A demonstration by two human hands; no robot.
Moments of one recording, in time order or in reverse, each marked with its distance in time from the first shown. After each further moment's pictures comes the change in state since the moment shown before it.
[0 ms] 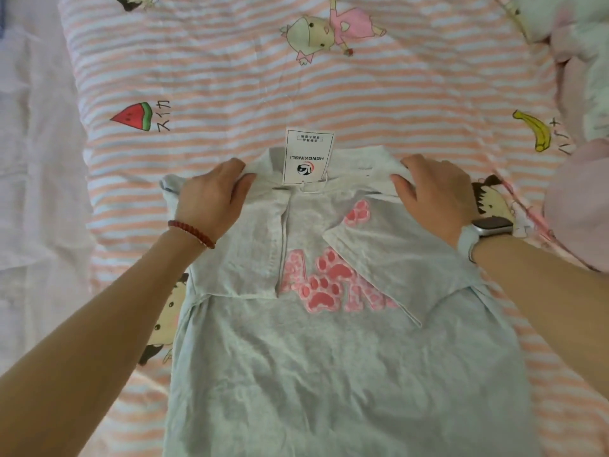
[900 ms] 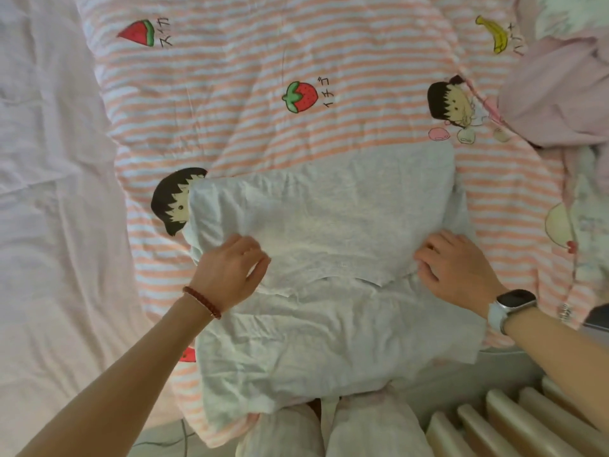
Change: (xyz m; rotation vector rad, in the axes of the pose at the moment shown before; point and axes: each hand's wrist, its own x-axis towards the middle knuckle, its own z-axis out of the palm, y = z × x) left_hand -0.240 0.086 -0.045 -0.076 -0.329 0.139; right_hand -0.284 -0.029 -0.035 -0.022 -0.255 -0.132
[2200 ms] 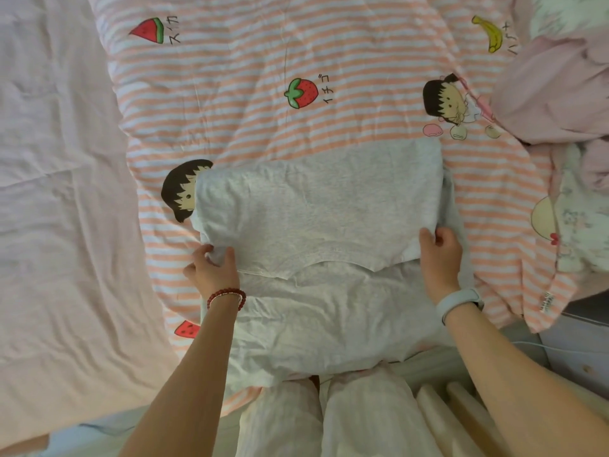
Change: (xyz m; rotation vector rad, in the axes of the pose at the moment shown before) left_hand -0.017 0.035 0.017 -0.726 0.437 -1.453; right_hand 0.011 -0.043 -0.002 1.015 0.295 1.202
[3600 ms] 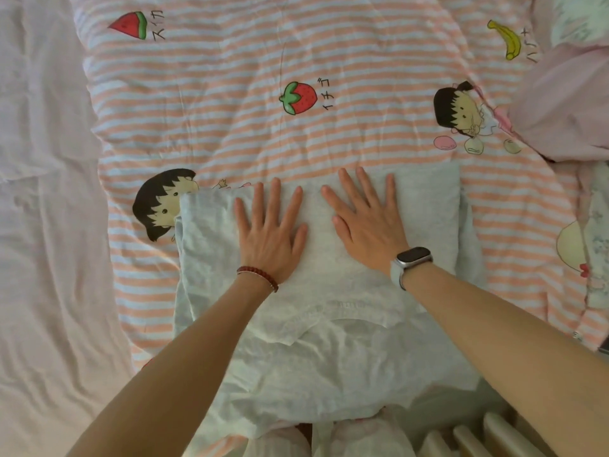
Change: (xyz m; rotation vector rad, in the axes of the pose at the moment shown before) left_hand 0.020 0.034 0.100 0.926 -0.143 1.160; right_hand 0.047 -0.043 0.094 -1.237 -0.353 -1.075
